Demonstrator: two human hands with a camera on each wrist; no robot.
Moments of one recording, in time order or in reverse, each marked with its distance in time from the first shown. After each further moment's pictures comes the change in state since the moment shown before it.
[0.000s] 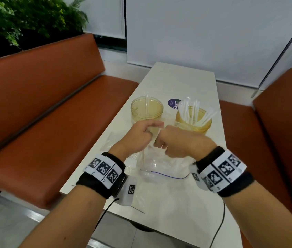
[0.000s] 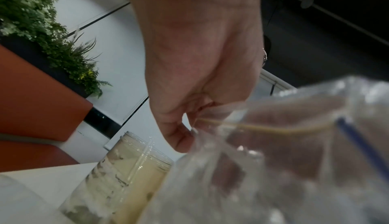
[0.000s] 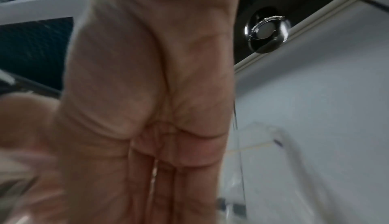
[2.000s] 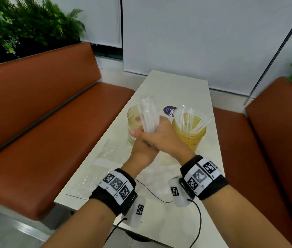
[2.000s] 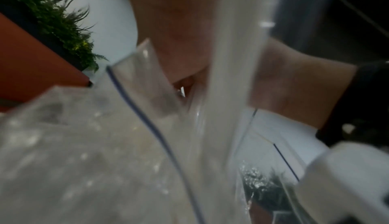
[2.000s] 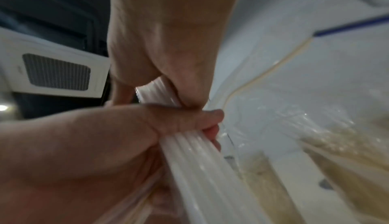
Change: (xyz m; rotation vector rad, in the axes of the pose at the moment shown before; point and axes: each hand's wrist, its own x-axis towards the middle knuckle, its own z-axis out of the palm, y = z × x) left_hand 0.000 -0.008 0.045 -0.245 0.261 -0.072; right_hand 0.018 -0.026 0.002 1.098 0.672 -0.117
